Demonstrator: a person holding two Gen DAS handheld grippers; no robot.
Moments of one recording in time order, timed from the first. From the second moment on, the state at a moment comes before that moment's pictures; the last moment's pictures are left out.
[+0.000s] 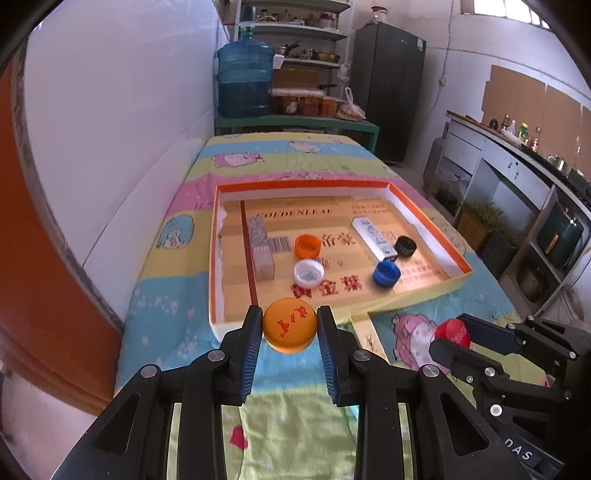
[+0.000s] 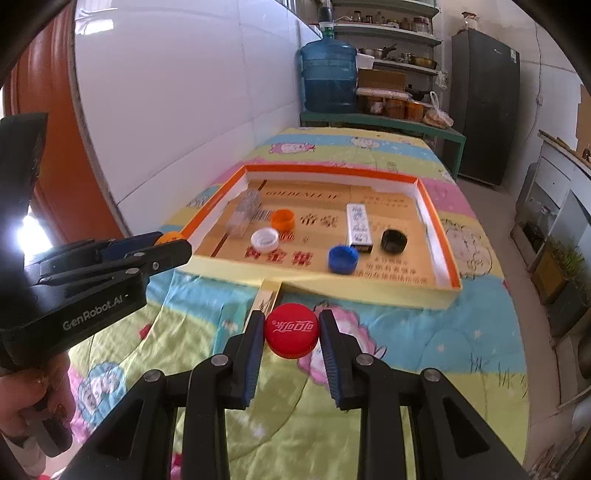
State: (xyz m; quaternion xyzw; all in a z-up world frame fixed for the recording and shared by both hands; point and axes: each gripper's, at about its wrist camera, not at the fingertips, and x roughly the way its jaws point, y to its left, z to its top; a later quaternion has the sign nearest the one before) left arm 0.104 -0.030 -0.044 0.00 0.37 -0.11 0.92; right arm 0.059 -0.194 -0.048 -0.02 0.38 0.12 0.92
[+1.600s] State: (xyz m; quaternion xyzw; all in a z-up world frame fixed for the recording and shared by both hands) left arm 0.257 -0.084 -0.042 -0.01 0.40 -0.14 0.91; right arm 0.206 -0.265 -0.044 0.00 0.38 0.08 0.92
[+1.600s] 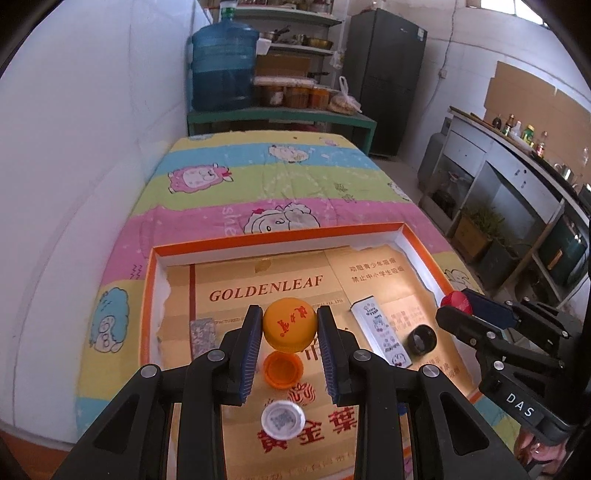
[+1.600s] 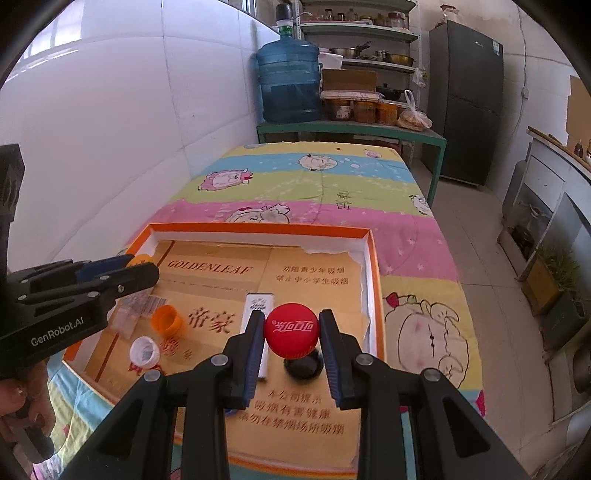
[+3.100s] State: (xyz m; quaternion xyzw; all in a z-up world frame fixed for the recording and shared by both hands) left arm 0.289 -0.123 -0.098 0.01 0.46 -0.14 0.88; right arm 0.260 -0.272 -0.096 -0.02 0.45 0.07 0.89
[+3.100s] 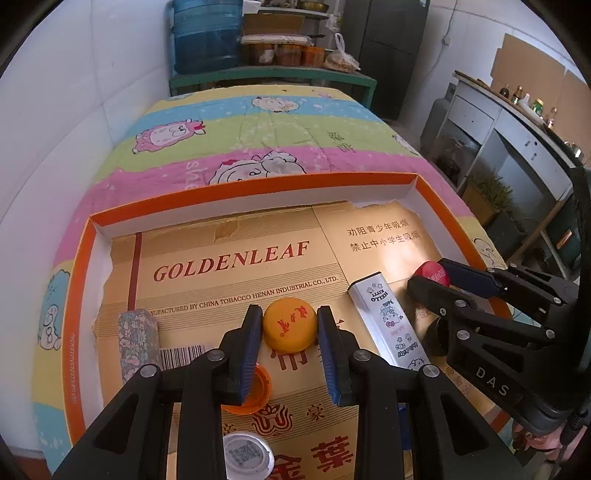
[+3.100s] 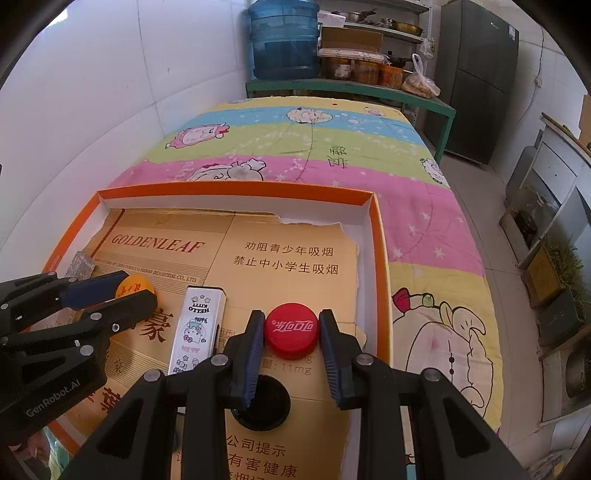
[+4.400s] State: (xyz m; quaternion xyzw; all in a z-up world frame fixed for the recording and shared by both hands) left arm 0.224 -0.101 -0.041 0.01 0.40 -0.12 0.91; right arm 0.207 -0.266 -0.051 0.01 0.40 0.06 0.92
